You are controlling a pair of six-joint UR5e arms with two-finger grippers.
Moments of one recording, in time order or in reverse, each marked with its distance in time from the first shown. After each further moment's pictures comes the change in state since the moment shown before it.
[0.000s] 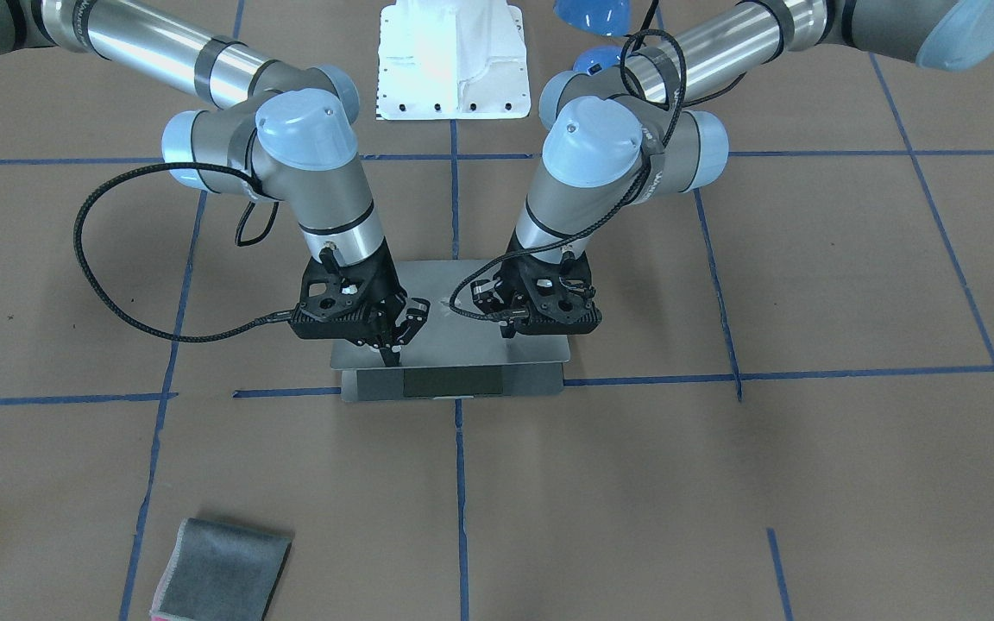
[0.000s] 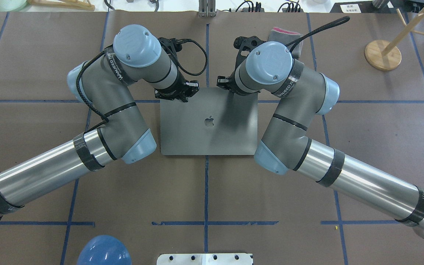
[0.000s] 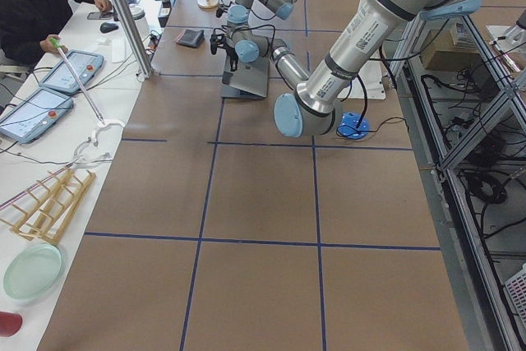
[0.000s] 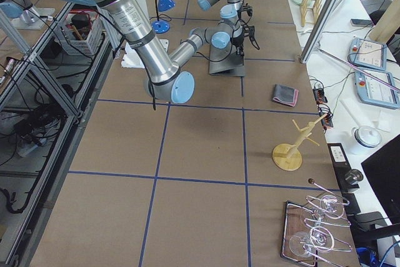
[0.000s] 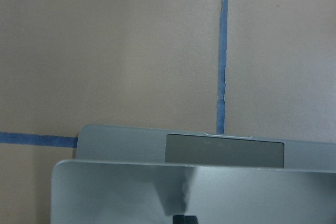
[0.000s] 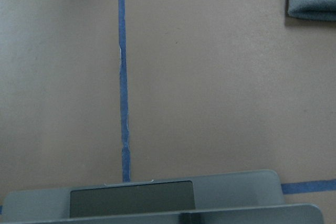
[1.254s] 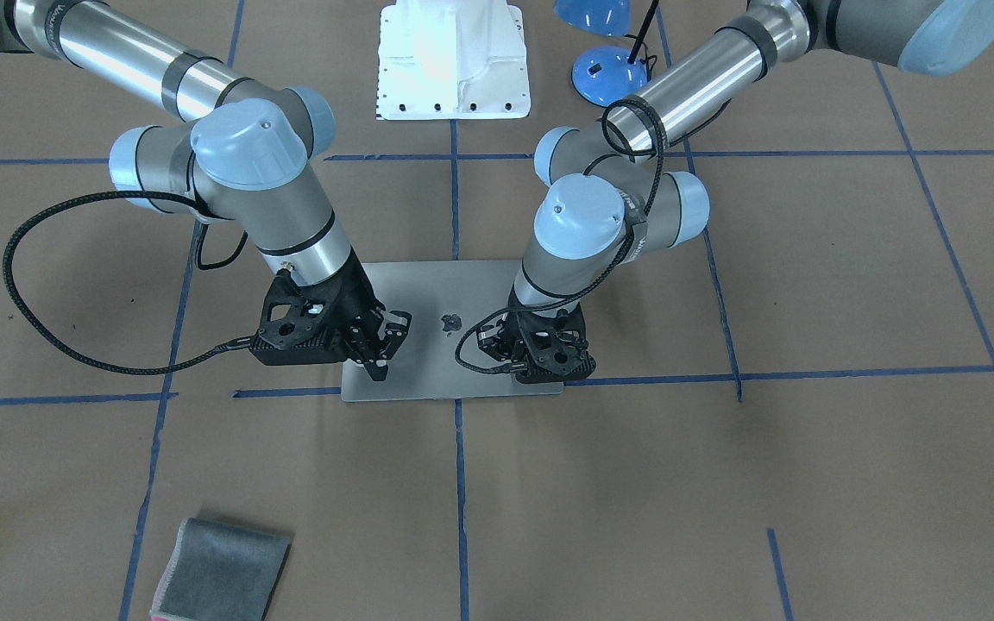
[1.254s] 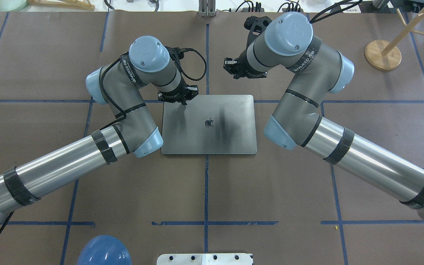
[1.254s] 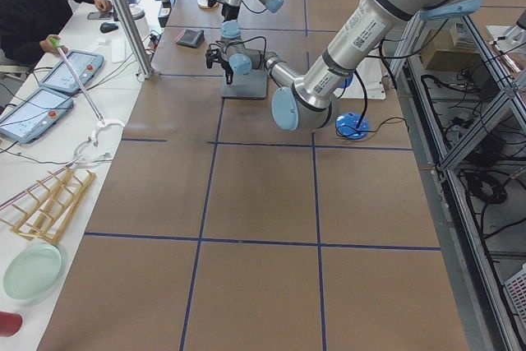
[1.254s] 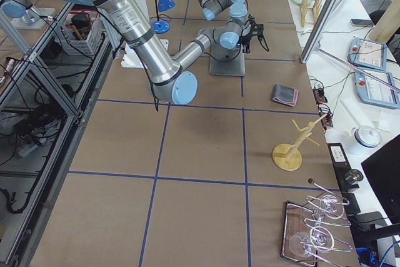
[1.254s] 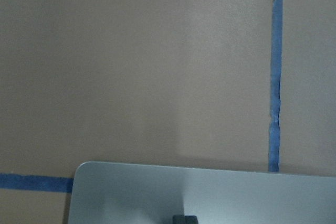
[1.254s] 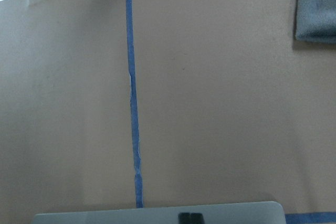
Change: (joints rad) left arm 0.008 -0.050 0.212 -0.110 0.000 0.005; right arm 0.088 -0.004 0.024 0.029 0.140 -0.002
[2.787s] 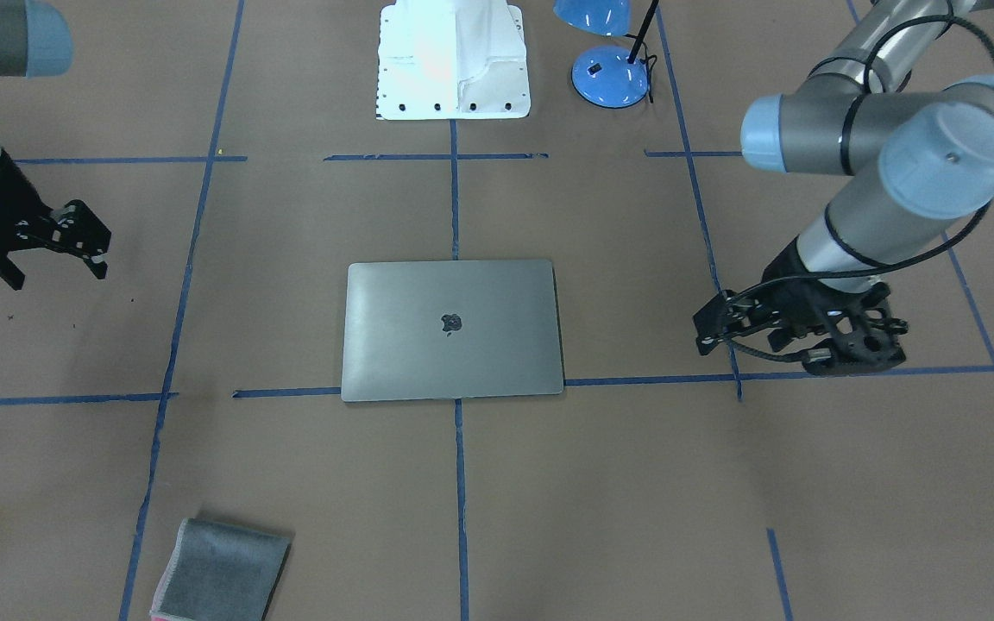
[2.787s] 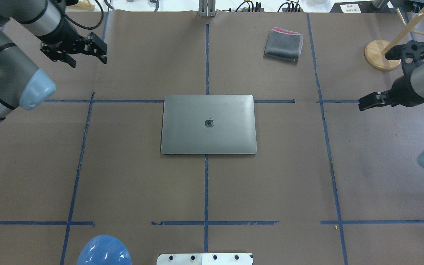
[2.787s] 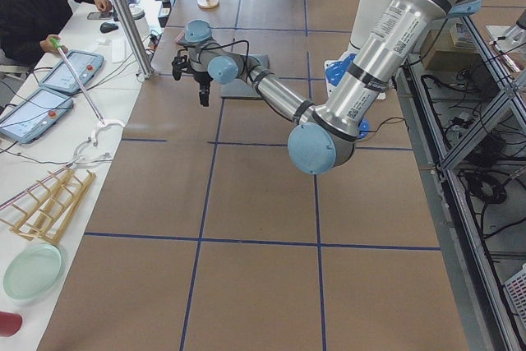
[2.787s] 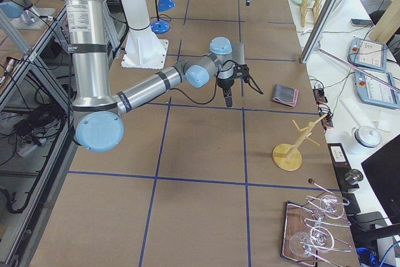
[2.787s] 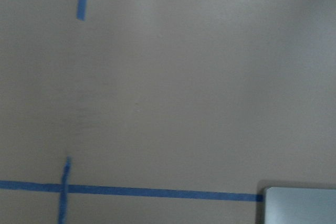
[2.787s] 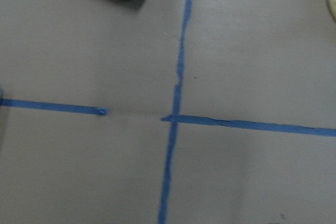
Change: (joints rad) left arm -0.379 0.357 -0.463 0.347 -0.286 0.429; right arm 0.270 -0.716 0.498 -0.179 0.192 -0.634
